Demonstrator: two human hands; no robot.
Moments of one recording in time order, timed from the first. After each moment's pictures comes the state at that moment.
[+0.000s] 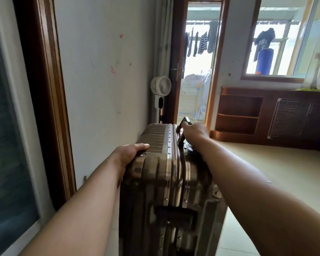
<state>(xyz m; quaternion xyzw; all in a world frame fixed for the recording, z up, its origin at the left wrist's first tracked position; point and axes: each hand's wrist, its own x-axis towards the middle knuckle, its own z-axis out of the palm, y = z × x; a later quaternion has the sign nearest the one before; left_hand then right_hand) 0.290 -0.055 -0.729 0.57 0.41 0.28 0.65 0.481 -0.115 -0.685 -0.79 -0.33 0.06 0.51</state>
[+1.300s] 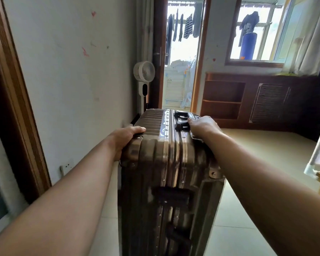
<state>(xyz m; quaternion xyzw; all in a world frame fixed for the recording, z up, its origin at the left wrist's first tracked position) 0.350 -0.082 -0.728 0.61 0.36 0.24 0.67 0.567 -0.177 -0.708 -0.91 -0.26 0.05 0.33</state>
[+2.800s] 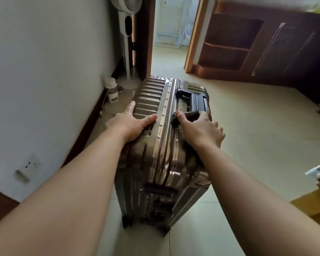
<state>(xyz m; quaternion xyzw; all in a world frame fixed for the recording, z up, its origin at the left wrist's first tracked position) 0.526 0.063 -0.701 0.82 0.50 0.04 0.29 0.662 -0.070 -0.706 -0.94 -0.21 0.05 0.26</state>
